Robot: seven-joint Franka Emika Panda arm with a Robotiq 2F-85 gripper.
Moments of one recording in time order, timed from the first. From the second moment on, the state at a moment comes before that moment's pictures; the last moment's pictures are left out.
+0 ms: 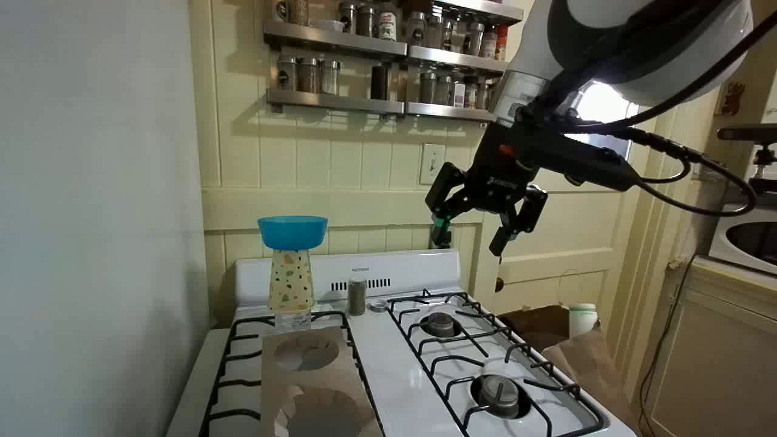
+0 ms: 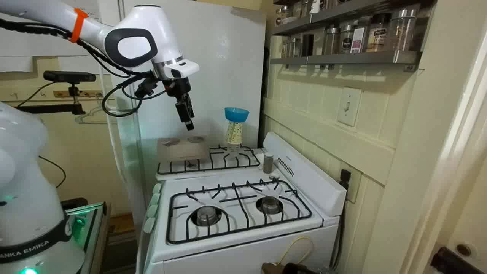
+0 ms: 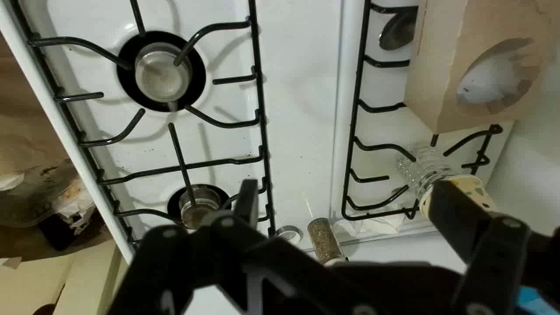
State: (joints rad) arm 0.09 -0.70 0.23 -2.71 0.23 2.35 0.41
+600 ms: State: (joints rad) arm 0.09 -0.70 0.23 -2.71 0.23 2.35 0.41
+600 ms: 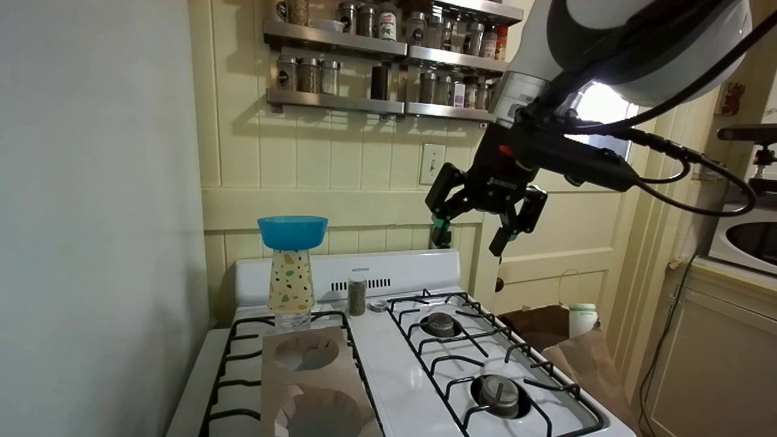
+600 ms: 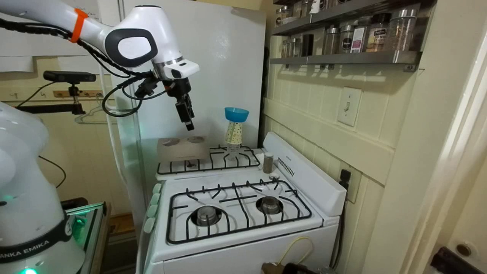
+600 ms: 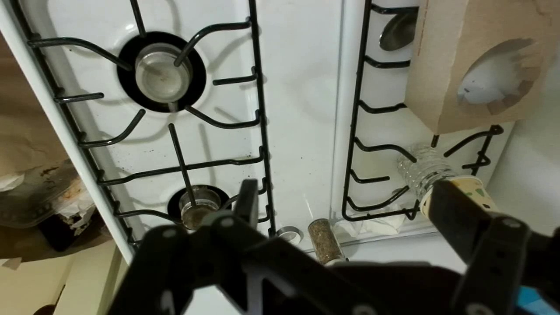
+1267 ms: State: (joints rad) arm 0.08 -0.46 0.18 -2.45 0.18 2.35 0.29
